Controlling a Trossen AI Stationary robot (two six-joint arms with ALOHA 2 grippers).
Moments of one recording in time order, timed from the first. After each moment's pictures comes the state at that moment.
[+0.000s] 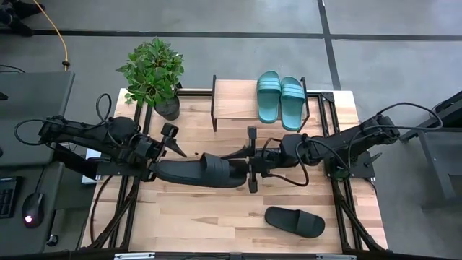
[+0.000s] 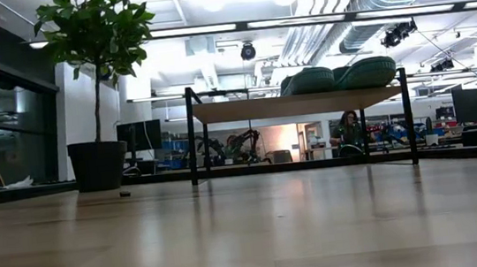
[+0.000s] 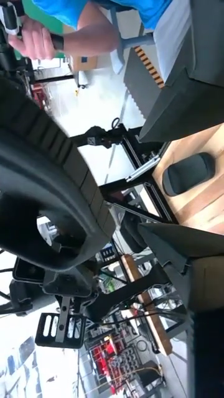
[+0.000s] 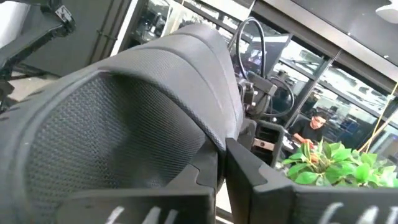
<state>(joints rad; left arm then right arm) -0.05 0.69 0.64 0.13 0.30 0.31 0.30 1.51 1.35 0.25 0.23 -0.51</state>
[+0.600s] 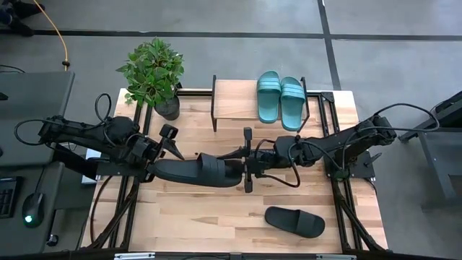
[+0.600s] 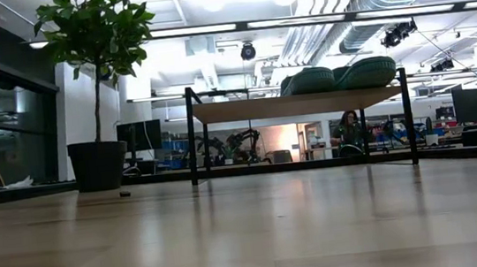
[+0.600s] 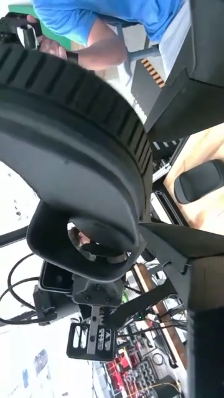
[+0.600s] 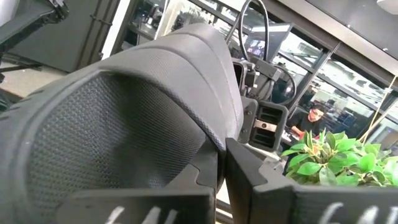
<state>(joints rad) -0.05 0.69 0.64 0.16 0.36 0.31 0.29 1.55 1.35 0.26 0.24 -0.51</state>
